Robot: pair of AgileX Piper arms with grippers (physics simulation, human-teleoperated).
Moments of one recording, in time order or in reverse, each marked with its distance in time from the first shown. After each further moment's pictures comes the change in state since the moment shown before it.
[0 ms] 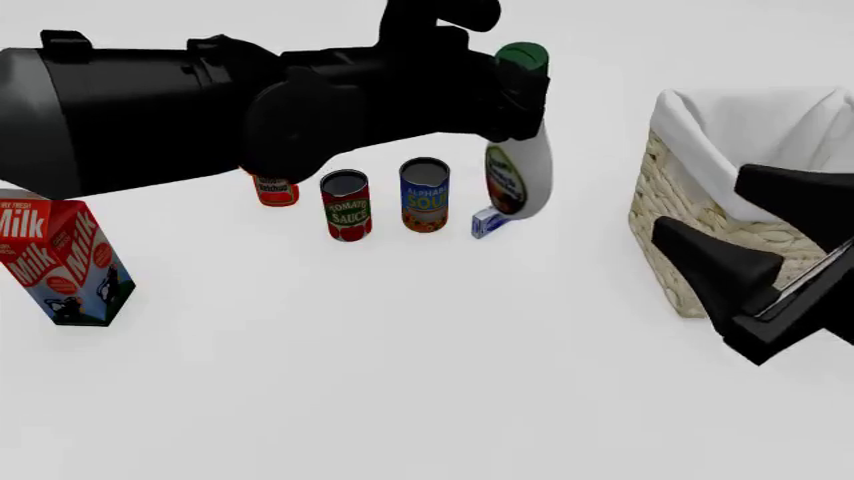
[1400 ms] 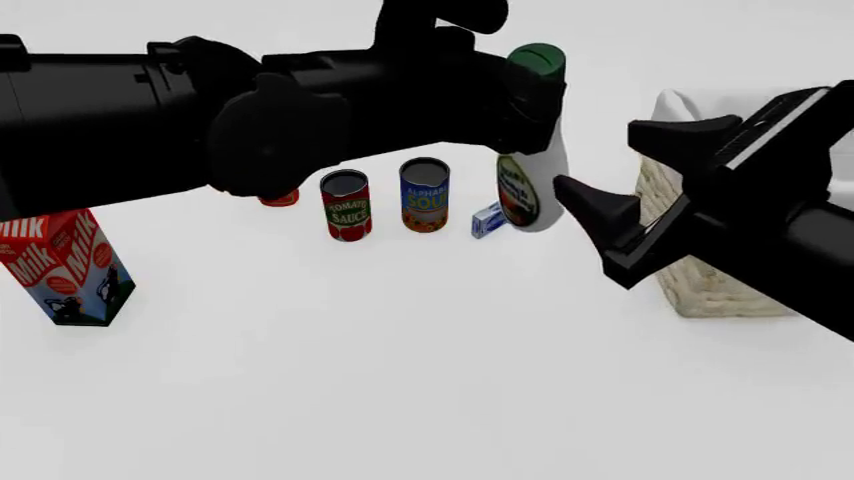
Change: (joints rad) left arm -0.053 -0.067 0.050 0.004 -0.001; right arm 0.059 0.390 -0.103 -0.271 -0.099
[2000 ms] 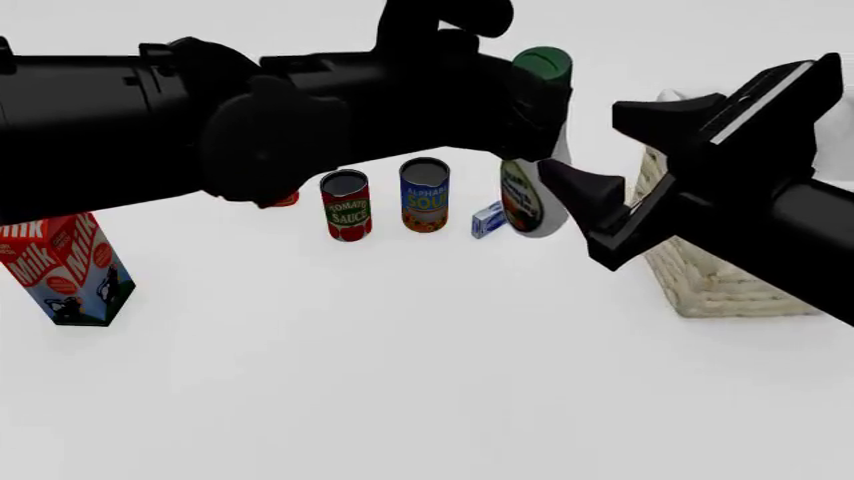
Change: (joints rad) left arm -0.017 -0.013 0.008 0.009 0.006; right arm 0.027 0.039 -0.055 0.000 -0.006
